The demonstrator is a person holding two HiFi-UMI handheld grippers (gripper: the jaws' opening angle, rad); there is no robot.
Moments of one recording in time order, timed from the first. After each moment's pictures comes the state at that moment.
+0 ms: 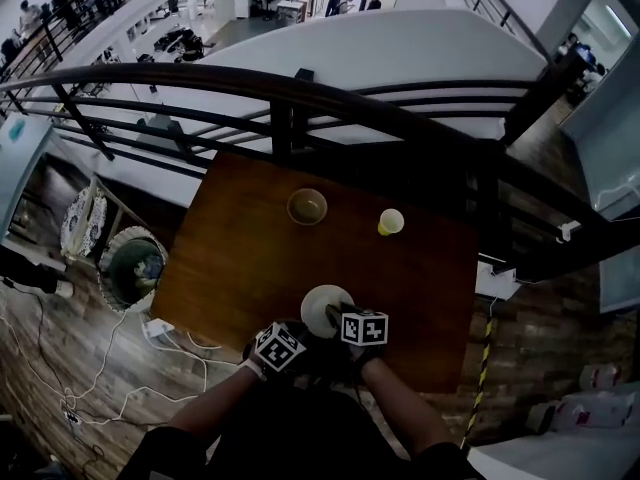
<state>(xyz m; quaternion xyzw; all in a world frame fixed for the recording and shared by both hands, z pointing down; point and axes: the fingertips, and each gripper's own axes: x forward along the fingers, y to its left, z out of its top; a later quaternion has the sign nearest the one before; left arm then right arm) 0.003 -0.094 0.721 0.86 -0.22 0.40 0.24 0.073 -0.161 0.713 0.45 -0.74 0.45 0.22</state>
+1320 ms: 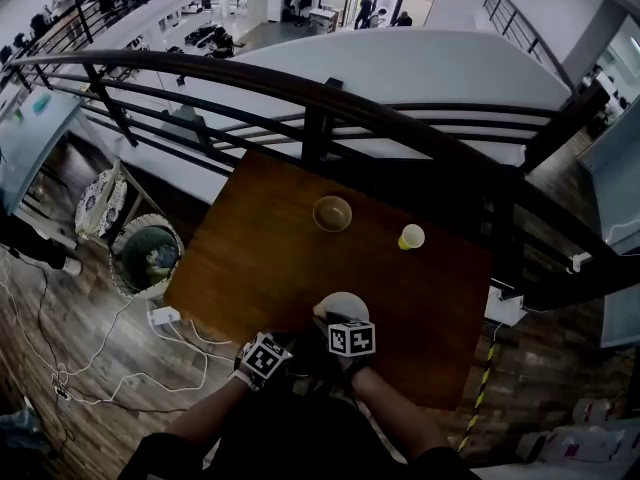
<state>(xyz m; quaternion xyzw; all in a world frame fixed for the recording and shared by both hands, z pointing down) -0.063 -0.074 0.727 0.82 -0.29 0.37 0.31 -0.010 -0.146 0.710 0.37 -0.79 0.43 0.25</state>
